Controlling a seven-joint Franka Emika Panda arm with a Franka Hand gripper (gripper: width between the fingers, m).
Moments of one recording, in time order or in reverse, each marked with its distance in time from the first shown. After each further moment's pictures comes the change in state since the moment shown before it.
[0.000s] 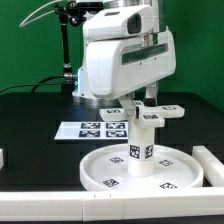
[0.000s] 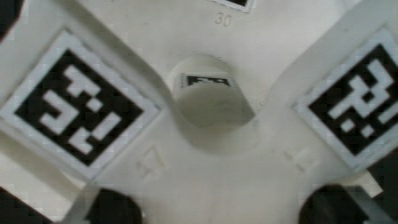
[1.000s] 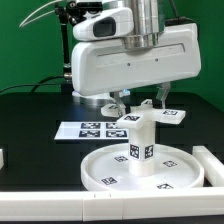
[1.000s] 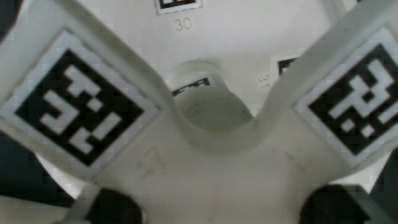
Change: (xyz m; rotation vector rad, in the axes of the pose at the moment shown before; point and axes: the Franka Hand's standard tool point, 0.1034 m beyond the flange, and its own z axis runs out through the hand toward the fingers) arm 0.001 -0.001 0.000 0.006 0.010 0.649
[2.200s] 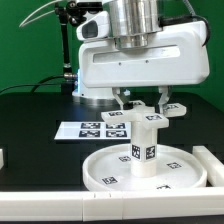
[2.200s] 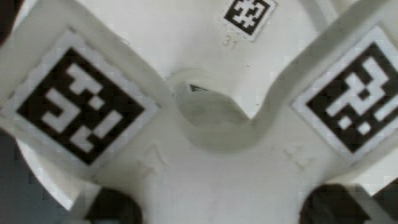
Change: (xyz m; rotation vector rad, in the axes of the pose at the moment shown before) arm 0.003 -0.001 0.000 0.024 0.052 0.895
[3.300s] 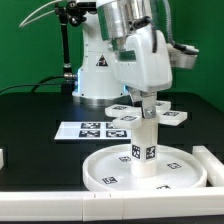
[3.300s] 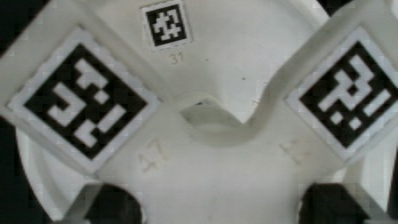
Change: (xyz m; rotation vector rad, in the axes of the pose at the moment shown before) arm -0.001 0.000 0.001 0.062 -0.031 0.926
